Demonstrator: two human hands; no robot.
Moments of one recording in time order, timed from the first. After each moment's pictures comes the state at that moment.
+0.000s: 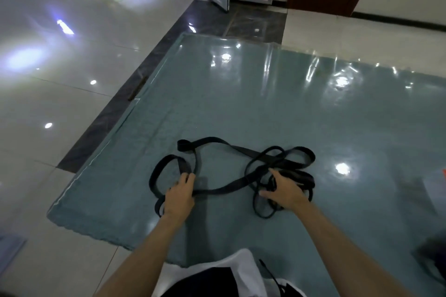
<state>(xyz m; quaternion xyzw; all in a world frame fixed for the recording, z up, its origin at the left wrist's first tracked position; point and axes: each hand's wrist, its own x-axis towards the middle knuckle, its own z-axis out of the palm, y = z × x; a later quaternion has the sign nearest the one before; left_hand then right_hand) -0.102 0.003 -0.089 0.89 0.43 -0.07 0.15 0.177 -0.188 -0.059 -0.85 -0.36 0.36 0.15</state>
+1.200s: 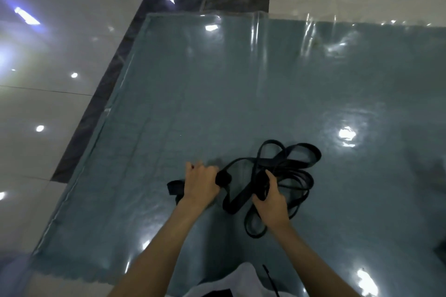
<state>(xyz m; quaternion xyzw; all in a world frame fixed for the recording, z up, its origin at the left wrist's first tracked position) 0.038 0.044 -0.060 0.93 0.32 -0.13 0.08 0.138 -0.152 -0.104 -0.86 -0.16 0.31 0.37</state>
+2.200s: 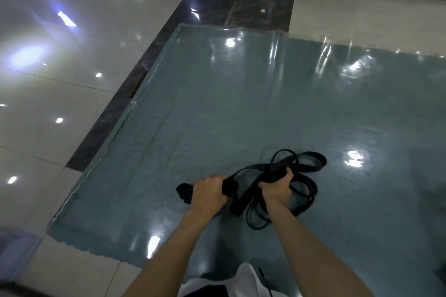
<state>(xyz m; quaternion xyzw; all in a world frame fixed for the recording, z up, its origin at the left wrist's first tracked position) -0.002 0.001 -0.057 0.90 0.38 -0.06 0.21 0.155 -0.108 -0.094 -0.87 0.10 0.29 0.38</state>
